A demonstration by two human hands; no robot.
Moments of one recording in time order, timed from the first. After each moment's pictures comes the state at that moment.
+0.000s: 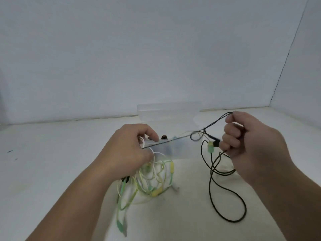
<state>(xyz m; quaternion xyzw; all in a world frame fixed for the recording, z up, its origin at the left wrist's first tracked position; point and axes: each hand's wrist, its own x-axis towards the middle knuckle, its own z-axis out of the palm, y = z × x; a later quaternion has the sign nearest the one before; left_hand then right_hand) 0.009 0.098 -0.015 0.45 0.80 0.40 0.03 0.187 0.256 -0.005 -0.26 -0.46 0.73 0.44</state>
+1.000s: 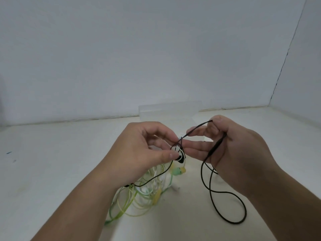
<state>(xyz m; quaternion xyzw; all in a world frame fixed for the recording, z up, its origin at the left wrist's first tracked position) 0.033 0.101 -0.009 0.50 0.62 0.57 0.21 0.183 0.227 0.001 -0.14 -0.51 0.78 0.32</state>
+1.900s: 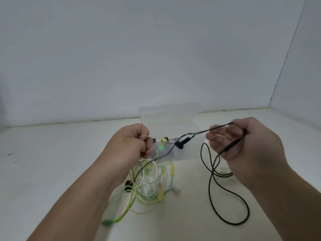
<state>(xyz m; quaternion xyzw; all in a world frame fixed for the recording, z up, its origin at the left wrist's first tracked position) 0.018 0.105 -0.011 0.35 0.66 0.63 0.21 0.188 0.249 0.000 -0.24 -0.42 0.78 0.40</state>
